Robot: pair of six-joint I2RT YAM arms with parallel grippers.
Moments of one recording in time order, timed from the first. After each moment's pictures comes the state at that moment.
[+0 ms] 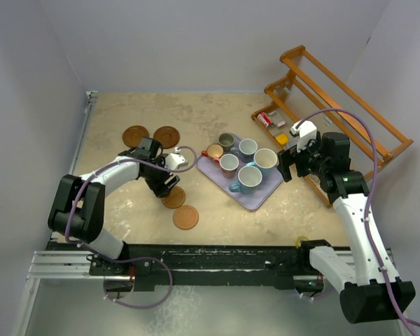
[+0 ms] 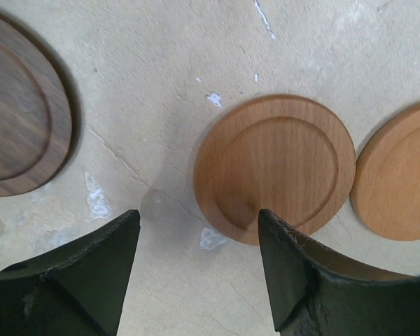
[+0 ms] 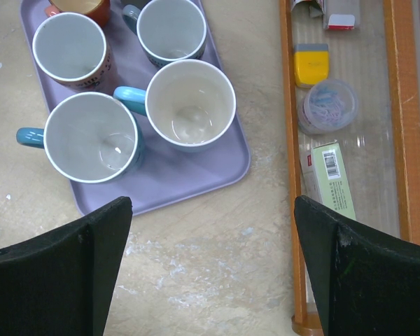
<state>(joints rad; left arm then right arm) -0.29 1.57 0.90 -0.54 0.33 0.59 0.07 0.93 0.96 -0.65 -0.28 -0.32</state>
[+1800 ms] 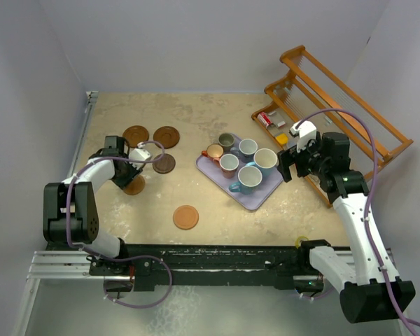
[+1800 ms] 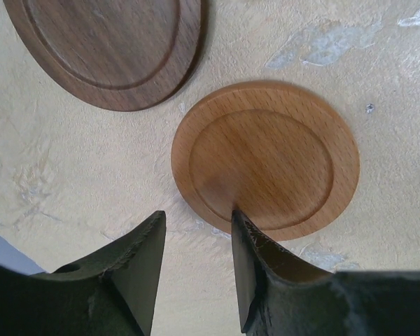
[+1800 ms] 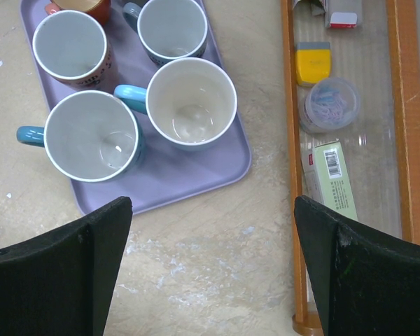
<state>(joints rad) 0.04 1.53 0.84 -0.50 -0.02 0.77 0.07 0.93 0.96 -0.65 -0.28 -0.32</state>
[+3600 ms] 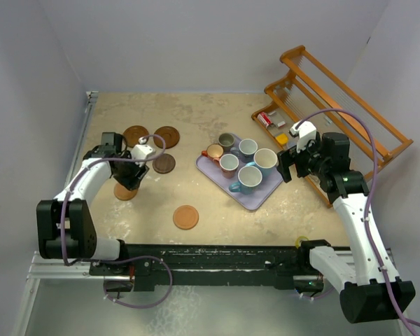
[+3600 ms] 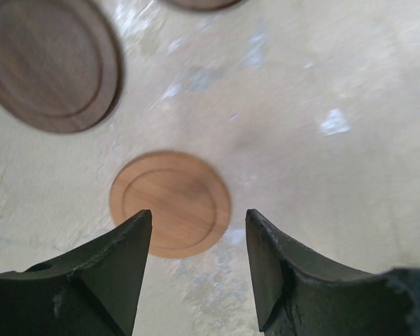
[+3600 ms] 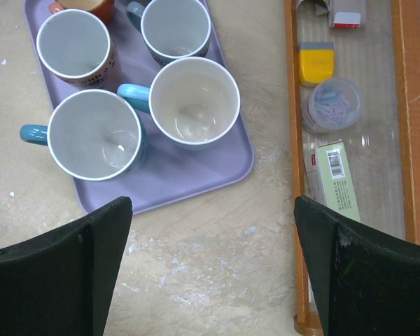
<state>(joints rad) 0.03 1.42 0.90 -0.69 0.23 0.70 0.07 0.93 0.96 -0.66 -0.29 -0.32</state>
